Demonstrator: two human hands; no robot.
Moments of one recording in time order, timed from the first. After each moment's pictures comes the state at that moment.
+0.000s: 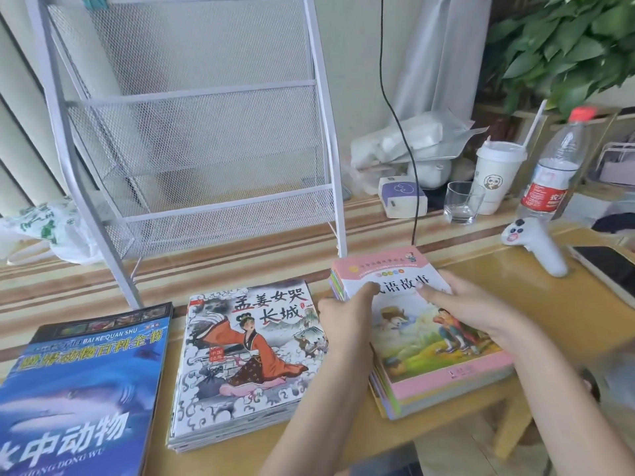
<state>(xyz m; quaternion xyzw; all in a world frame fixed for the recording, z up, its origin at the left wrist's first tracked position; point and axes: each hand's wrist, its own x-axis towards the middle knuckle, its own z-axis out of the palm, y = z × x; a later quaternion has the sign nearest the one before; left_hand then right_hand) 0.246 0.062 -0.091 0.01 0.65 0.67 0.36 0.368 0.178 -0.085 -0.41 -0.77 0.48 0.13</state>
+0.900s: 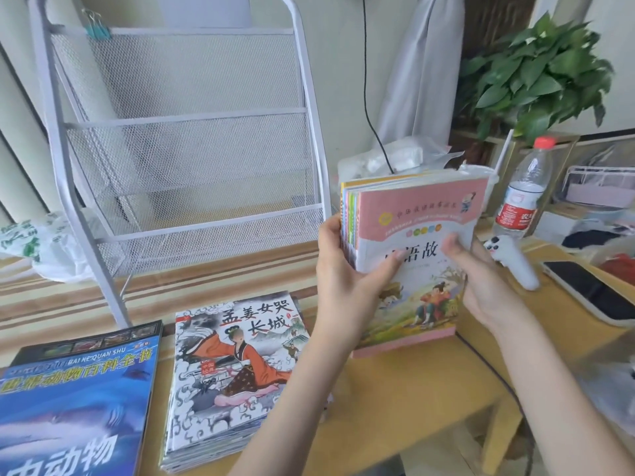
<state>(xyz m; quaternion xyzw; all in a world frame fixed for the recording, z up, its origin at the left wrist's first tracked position) 0.243 0.051 -0.036 0.44 0.52 0.73 0.10 0.369 0.163 -0.033 -0.21 -0.62 0.61 0.43</state>
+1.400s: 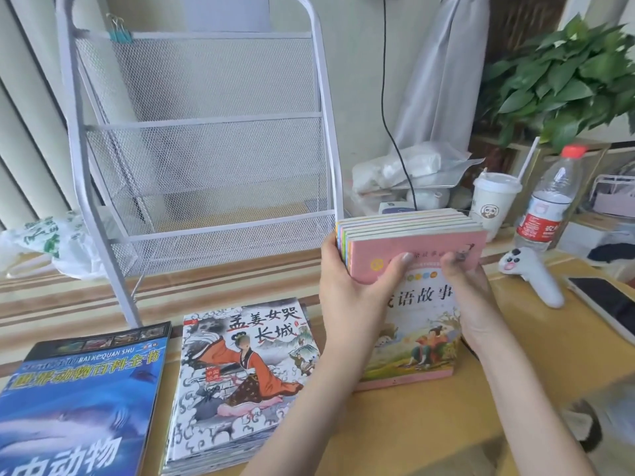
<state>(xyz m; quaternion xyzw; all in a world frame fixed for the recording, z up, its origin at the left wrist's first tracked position) 0.243 0.053 -0.037 0.37 0.56 0.74 0.06 0.342 0.158 -0.045 -0.18 -0.65 0.57 0.47</state>
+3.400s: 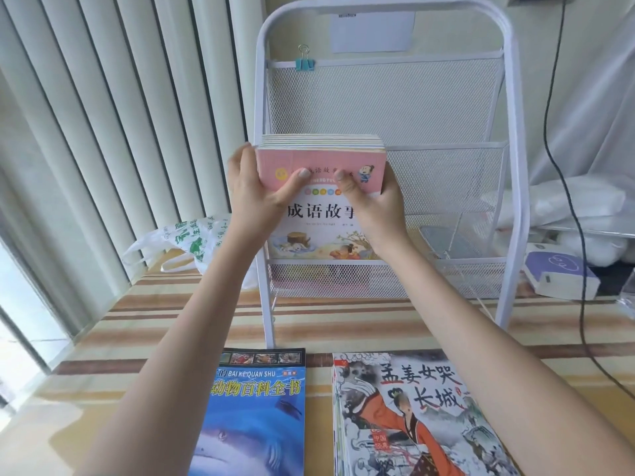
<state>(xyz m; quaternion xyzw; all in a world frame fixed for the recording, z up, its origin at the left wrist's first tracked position) -0.079 -0.065 0.052 0.37 0.69 0.60 -0.17 0.017 0.077 0.039 -0.06 -0.70 0.51 0.49</state>
